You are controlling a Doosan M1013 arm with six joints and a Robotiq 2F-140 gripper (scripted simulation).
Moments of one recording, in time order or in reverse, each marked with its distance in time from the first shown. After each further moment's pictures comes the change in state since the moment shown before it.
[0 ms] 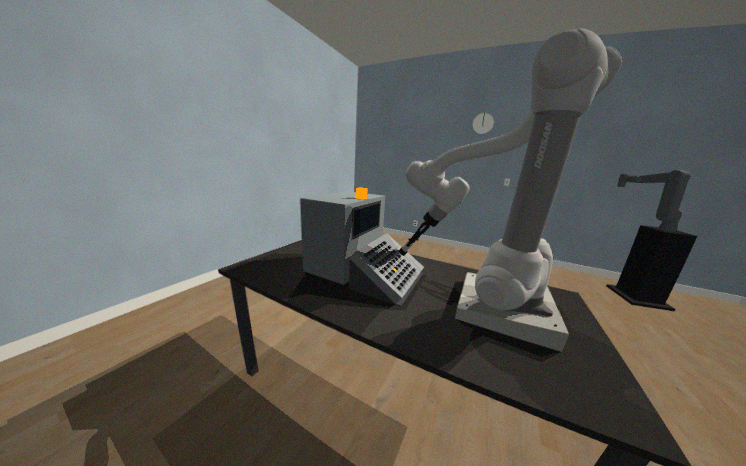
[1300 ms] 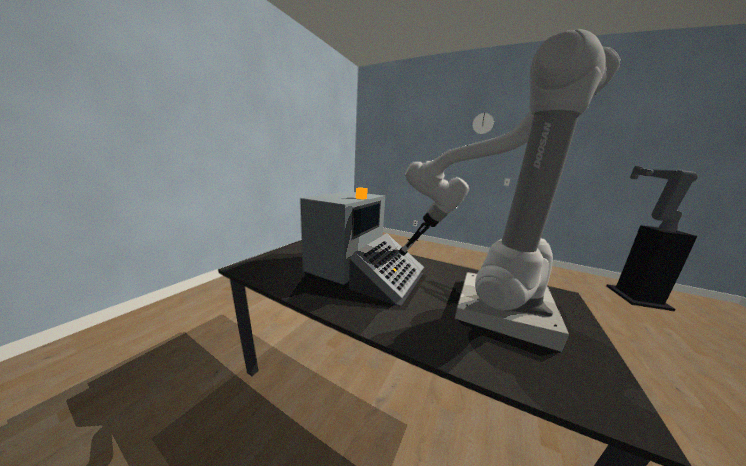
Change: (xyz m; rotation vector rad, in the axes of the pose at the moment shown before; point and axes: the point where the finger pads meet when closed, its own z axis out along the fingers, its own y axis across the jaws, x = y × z) arm 0.000 0.000 0.003 0.000 0.000 0.000
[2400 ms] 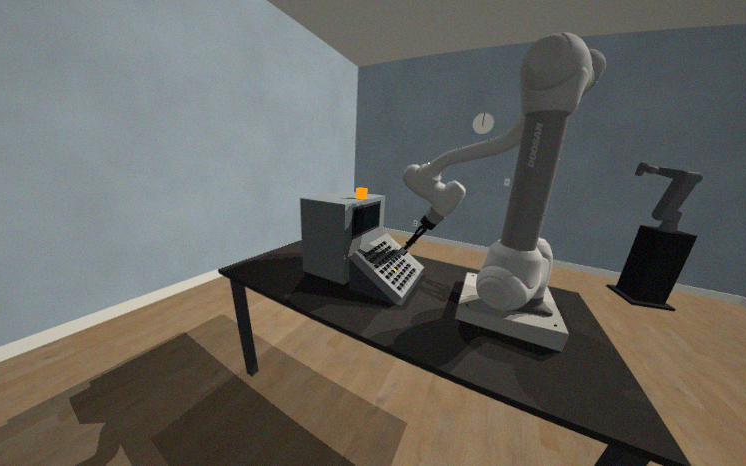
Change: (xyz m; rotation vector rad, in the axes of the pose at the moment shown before) arm 0.000 0.000 0.020 0.000 0.000 0.000
